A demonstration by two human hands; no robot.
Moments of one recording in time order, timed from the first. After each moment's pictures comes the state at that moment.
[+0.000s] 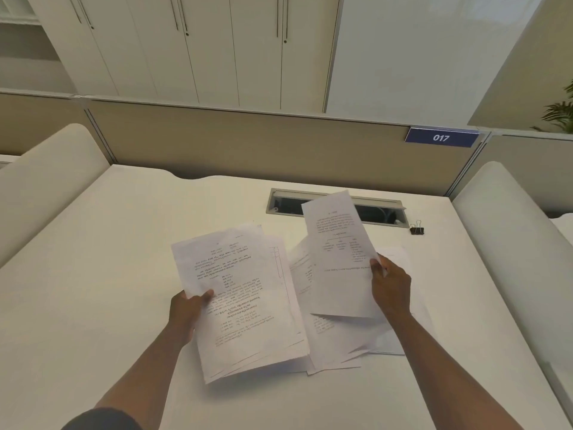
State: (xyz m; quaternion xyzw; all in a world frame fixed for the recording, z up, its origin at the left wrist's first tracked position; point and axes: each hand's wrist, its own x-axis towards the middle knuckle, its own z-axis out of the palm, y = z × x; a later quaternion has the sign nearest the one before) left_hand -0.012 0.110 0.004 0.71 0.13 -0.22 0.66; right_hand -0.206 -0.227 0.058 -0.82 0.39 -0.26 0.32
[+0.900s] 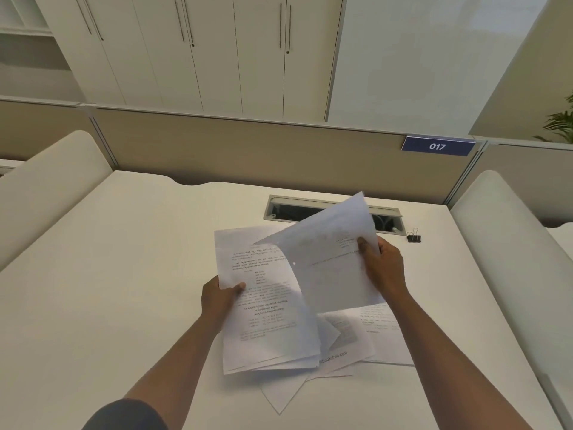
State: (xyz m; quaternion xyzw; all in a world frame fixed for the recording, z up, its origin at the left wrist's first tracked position) left_hand -0.032 0.040 0.023 0.76 0.05 -0.20 0.62; right_hand -0.181 -0.244 0.106 -0.79 0.35 -0.24 0.44
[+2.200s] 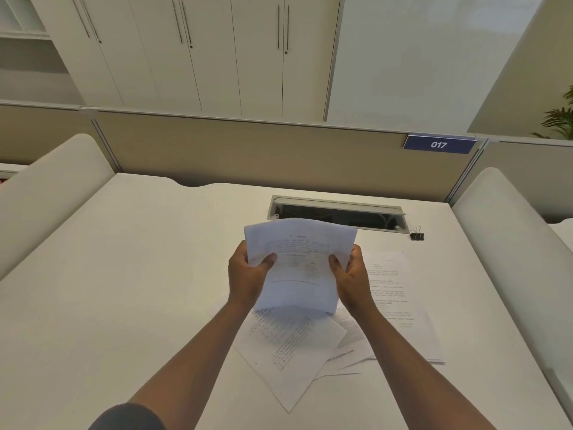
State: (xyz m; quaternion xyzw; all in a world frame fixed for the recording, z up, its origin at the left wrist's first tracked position) left_hand -0.047 -0.003 0.078 0.73 -0.14 -0.07 0.67; right_hand -0.163 -0.169 0.080 -0.72 0.26 -0.24 0.60
